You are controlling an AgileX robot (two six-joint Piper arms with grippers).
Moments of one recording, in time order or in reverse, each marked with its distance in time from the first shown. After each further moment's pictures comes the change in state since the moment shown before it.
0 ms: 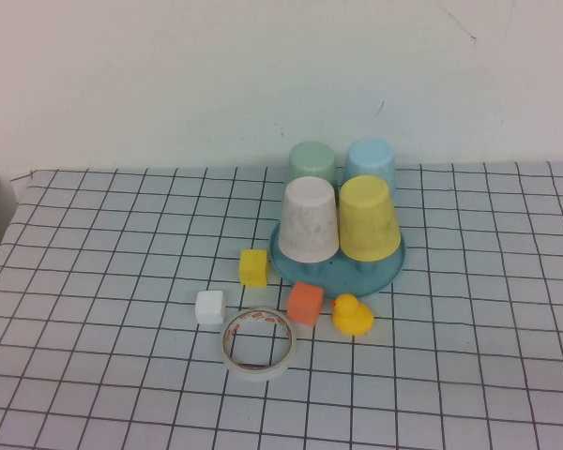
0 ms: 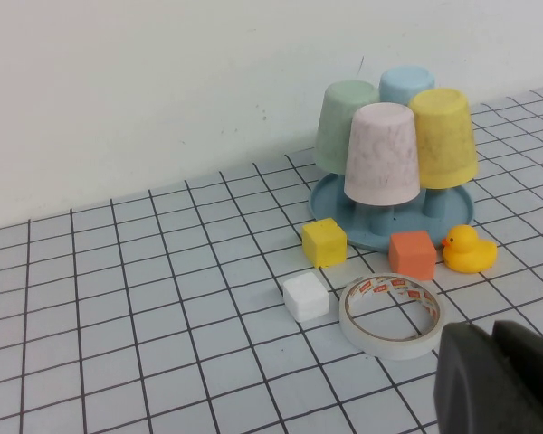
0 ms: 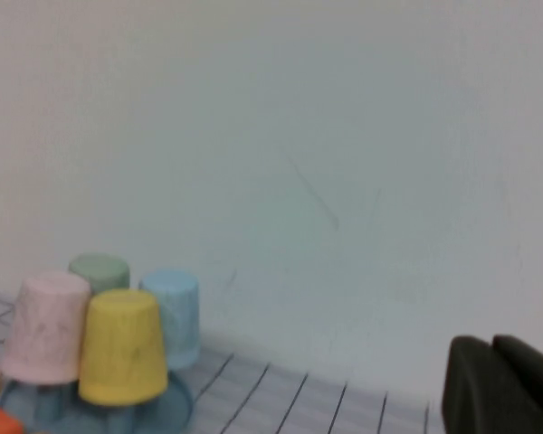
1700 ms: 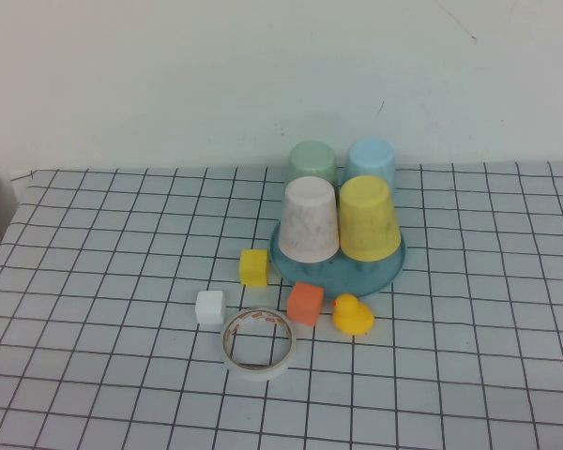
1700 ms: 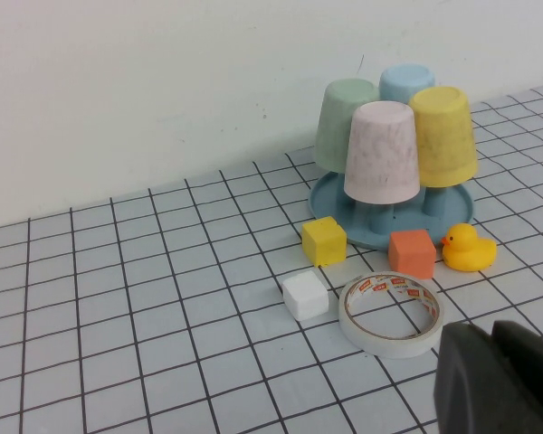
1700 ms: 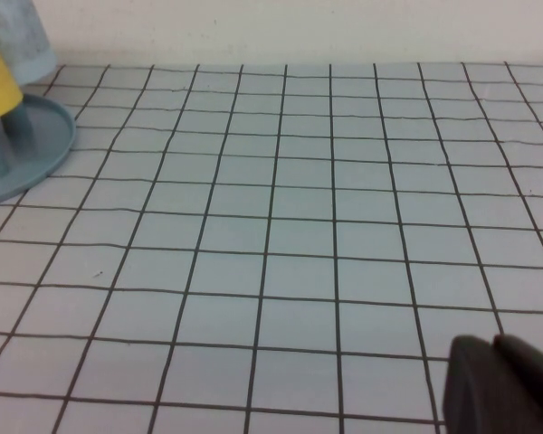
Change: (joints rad) right arm -0.237 -0.082 0.128 -0.976 0.410 1.170; left arm 0.000 0.000 0.000 0.000 0.002 0.000
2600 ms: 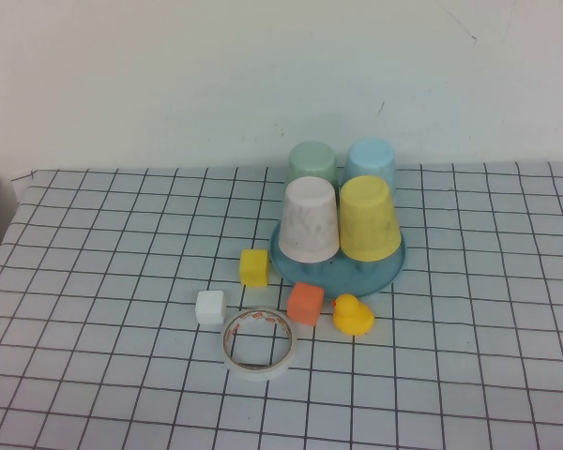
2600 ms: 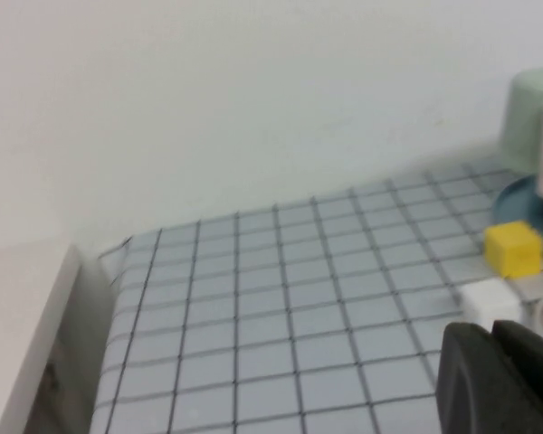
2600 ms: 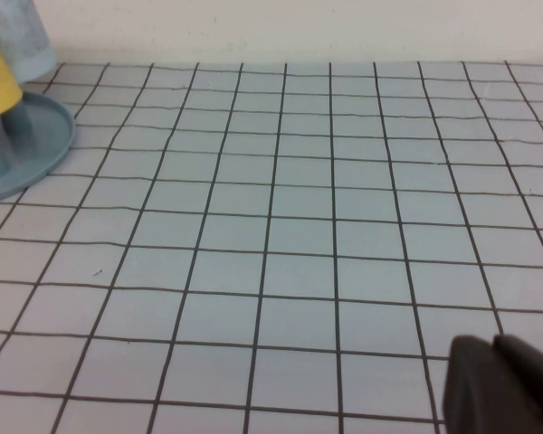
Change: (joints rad) right arm 0.000 0.000 0.000 -0.002 0.004 0.000; left arm 0.465 -0.021 0.341 -0.328 -0.482 0.415
